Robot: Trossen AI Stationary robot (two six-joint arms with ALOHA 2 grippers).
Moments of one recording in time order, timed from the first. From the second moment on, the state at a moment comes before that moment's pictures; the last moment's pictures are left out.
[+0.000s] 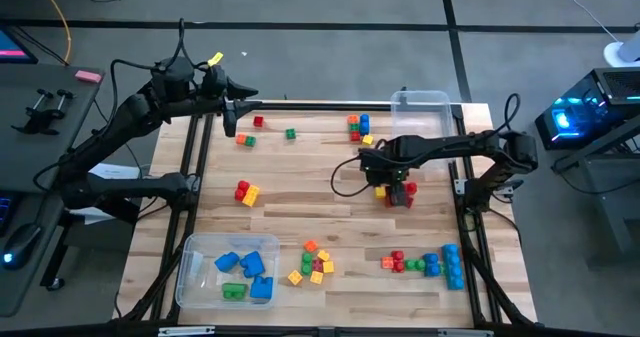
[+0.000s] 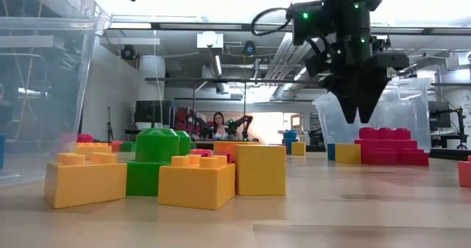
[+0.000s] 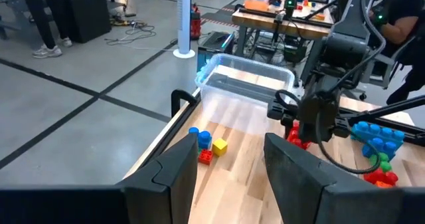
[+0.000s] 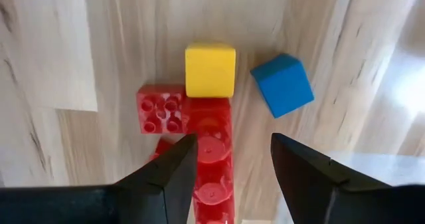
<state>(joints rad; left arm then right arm) 0.63 0.97 1.22 -0.56 0.25 0.03 -0.14 1.60 1.11 -1.07 0.04 -0.26</state>
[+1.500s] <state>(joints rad) 0.63 0.97 1.22 -0.62 0.25 0.05 -0.31 1.49 1.32 -1.10 -0.21 -0.04</state>
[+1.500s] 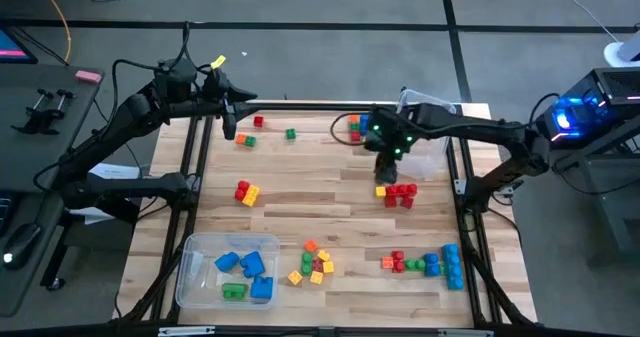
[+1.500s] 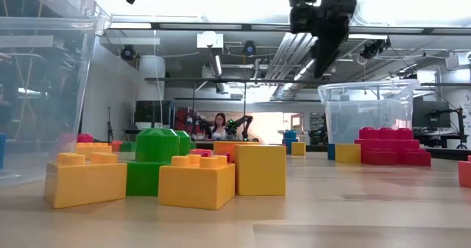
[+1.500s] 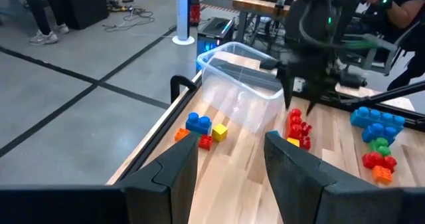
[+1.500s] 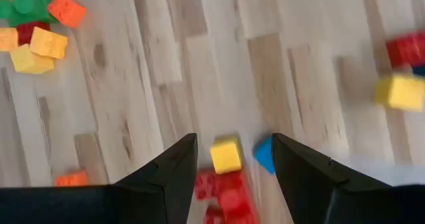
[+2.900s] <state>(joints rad) 0.63 0.97 1.22 -0.62 0.25 0.06 -0.24 1.30 1.12 -1.55 0.29 0.32</state>
